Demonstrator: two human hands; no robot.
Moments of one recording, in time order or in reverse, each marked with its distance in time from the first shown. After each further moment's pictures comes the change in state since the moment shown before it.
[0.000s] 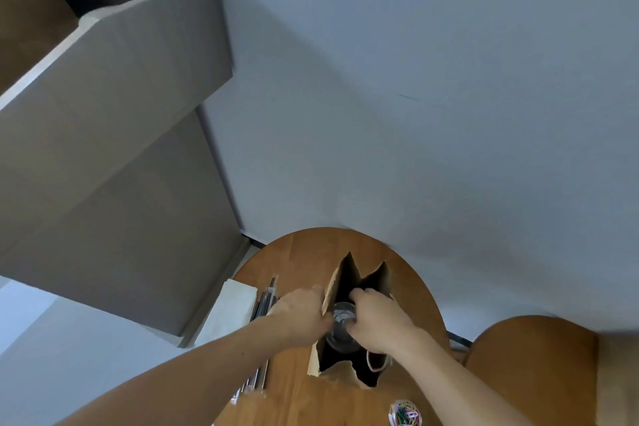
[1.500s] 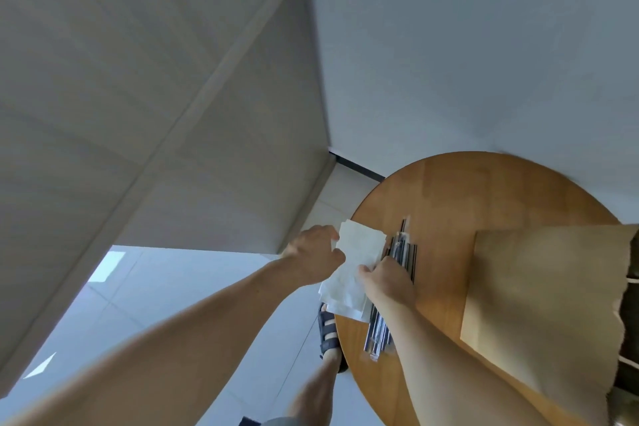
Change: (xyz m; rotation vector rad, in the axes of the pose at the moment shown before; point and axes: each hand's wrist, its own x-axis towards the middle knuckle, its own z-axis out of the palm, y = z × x) left_hand 0.047 -0.276 -0.021 -0.140 -0.058 -0.285; right_hand 0.178 -0.178 0.221 0.376 -0.018 0.512
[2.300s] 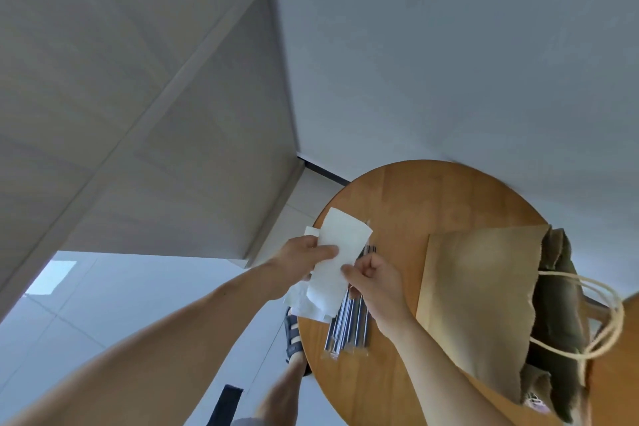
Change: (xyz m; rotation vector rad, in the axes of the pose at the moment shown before) left_hand -0.016 0.038 0.008 -0.799 -0.183 -0.148; right_hand -0.039 0.031 -0.066 1.025 -0.227 -0.263
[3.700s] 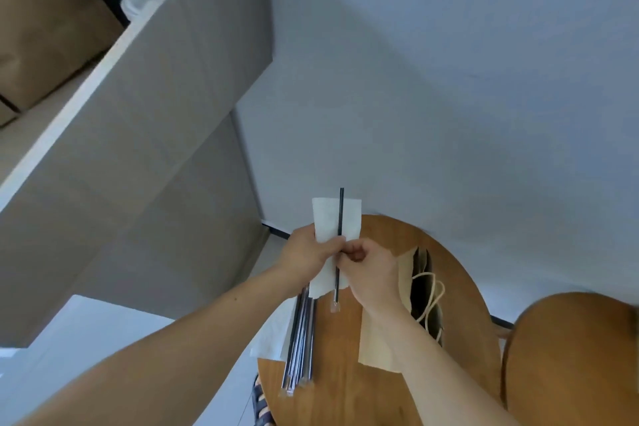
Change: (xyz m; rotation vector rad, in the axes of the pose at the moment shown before) left_hand -0.107 0.118 0.085 -0.047 0.093 0.564; right_hand -0.077 -0.143 -0.052 -0.411 0.299 -0.440
